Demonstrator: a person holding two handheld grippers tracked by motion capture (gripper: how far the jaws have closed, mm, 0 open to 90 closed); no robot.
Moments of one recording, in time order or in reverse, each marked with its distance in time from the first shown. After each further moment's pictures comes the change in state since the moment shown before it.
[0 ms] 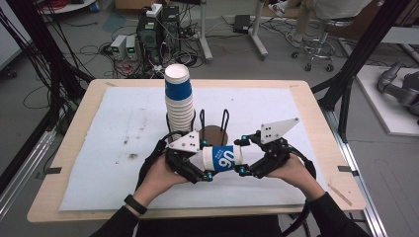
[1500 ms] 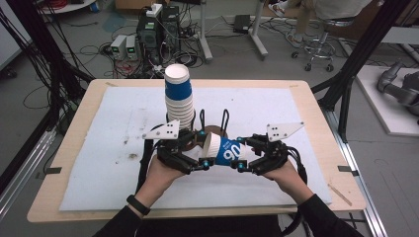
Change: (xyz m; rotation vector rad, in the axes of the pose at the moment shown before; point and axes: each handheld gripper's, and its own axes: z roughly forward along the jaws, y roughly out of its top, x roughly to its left) left arm 0.011 -0.009 -0.023 -0.433 -0.081 -0.159; right arm -0.008 -0.020 0.007 -0.272 0.115 0.095
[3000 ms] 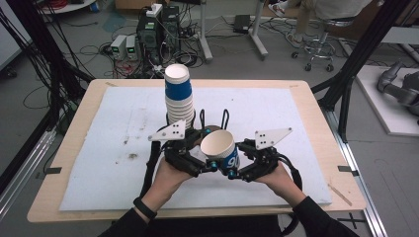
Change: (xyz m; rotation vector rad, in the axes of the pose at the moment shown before) left arm -0.010 0.005 0.017 -0.102 -0.001 -0.041; right arm 0.008 -0.007 0.023 0.063 -0.024 -0.048
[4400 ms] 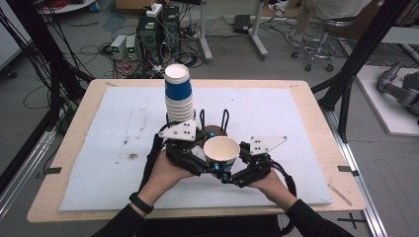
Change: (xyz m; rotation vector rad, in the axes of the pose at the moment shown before) left arm -0.006 0.021 0.007 0.259 -0.003 0.112; right arm 0.006 -0.014 0.018 -0.071 -0.049 0.010
